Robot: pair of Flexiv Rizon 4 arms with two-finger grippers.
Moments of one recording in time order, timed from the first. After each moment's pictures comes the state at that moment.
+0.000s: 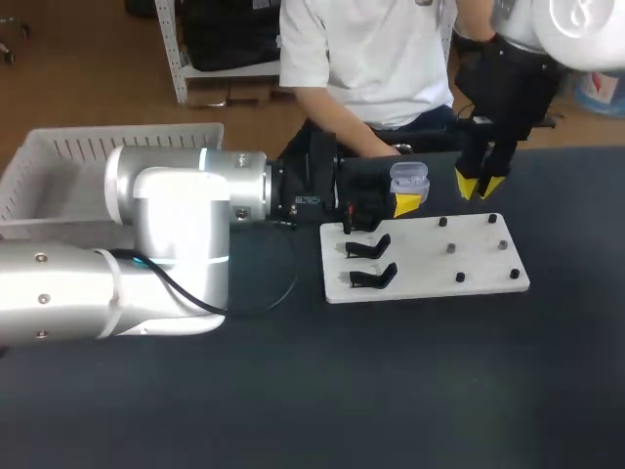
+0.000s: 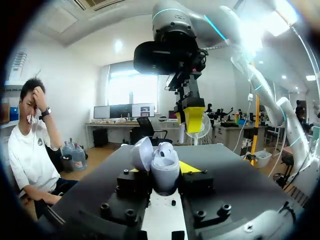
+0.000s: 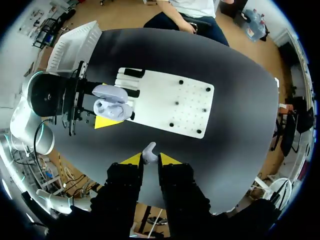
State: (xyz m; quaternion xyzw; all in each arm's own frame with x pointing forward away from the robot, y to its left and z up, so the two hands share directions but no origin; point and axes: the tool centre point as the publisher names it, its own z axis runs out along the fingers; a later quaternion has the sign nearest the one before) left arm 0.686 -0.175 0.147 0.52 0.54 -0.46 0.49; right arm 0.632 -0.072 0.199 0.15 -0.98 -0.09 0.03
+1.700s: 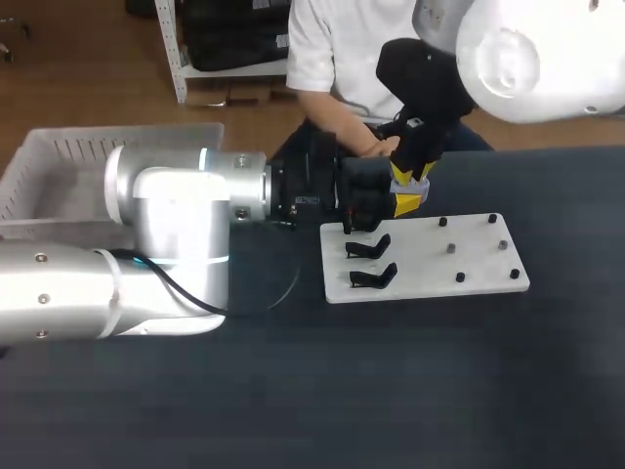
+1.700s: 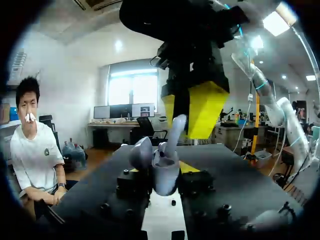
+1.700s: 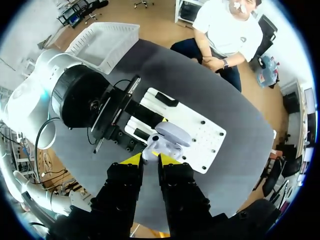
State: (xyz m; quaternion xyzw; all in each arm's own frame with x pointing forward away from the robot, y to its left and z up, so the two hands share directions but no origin) left arm 0.686 -0.175 0.147 0.52 0.54 -0.46 0.49; right arm 0.657 0.001 0.203 0.28 -0.96 -0.07 -0.07
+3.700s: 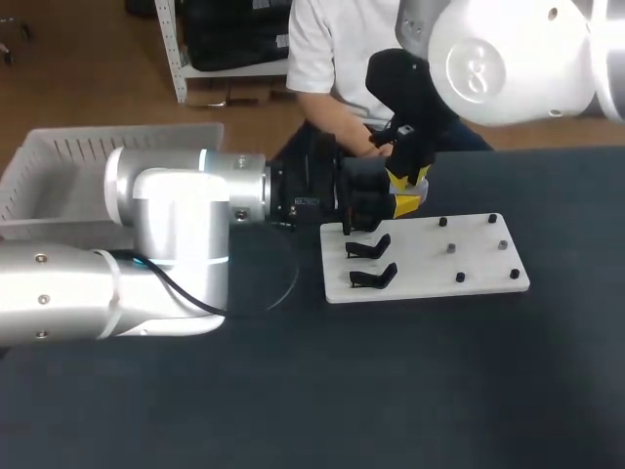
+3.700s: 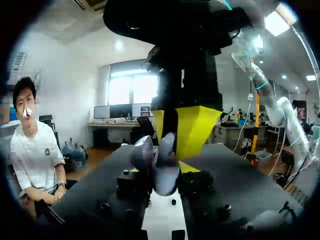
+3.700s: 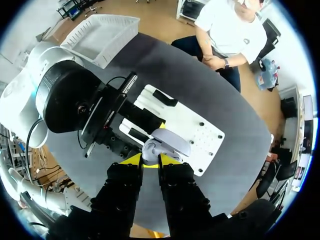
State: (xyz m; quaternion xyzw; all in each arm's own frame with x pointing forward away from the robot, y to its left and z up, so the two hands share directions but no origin) left arm 0.686 -0.174 0.145 0.52 0.54 -0.46 0.49; right arm 0.666 0.002 0.188 0.30 -0.95 -0.04 -0.05
